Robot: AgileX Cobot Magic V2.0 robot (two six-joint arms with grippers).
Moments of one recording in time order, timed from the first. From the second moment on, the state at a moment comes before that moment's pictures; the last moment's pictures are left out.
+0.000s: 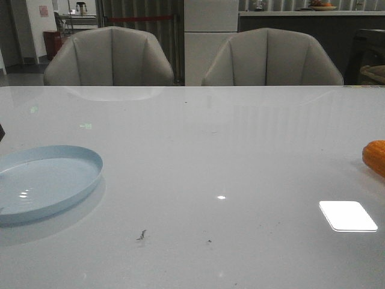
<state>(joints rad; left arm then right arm) 0.04 1.84 -1.07 -0.15 0.60 0.09 -0.01 0.92 -0.65 0.15 0.63 -0.06</state>
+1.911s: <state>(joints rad) -0.36 1.90 -1.29 -0.61 0.59 0.09 -0.01 0.92 -0.65 0.18 0.63 -0.06</state>
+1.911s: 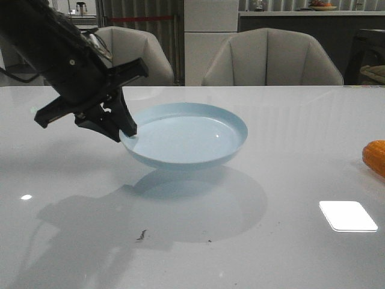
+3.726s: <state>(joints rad) -0.10 1.22 -0.86 -0.06 0.32 0.13 -0.01 0.92 -0.65 0.18 0.63 -0.06</state>
